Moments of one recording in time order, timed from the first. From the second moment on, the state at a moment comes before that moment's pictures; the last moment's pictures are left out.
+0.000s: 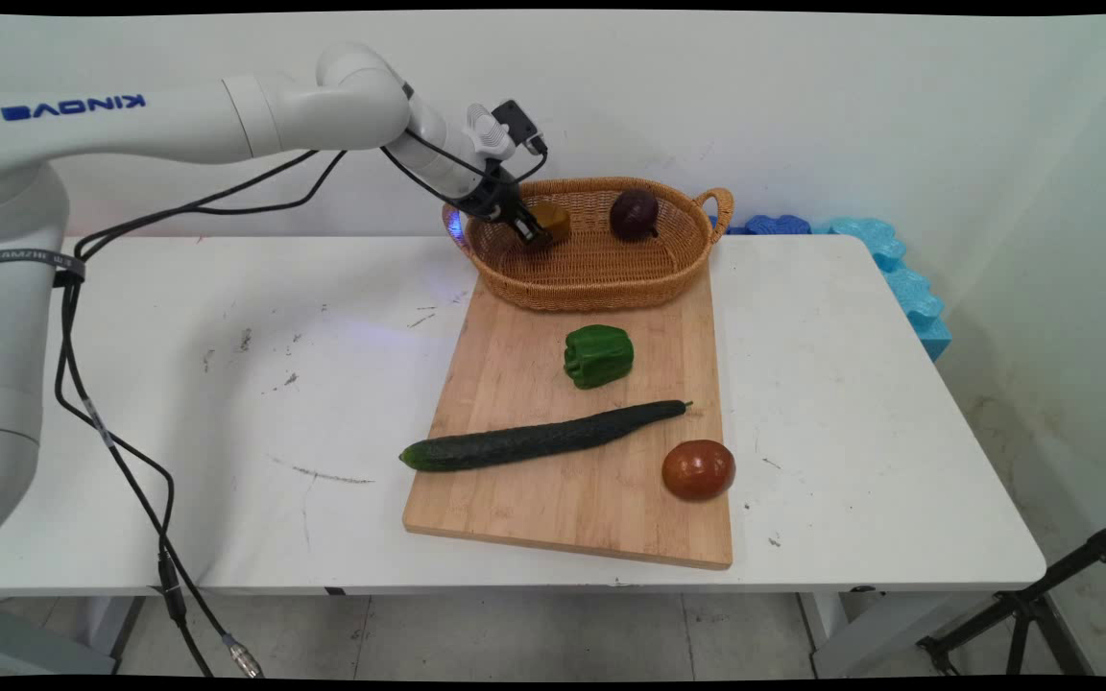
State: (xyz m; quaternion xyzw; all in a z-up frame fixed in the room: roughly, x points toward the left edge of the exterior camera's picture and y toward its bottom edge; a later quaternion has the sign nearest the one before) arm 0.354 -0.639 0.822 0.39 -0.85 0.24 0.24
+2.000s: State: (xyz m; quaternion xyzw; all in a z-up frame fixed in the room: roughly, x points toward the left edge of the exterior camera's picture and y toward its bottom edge) arm 0.376 -0.421 0.883 0.30 -0.91 0.12 0.28
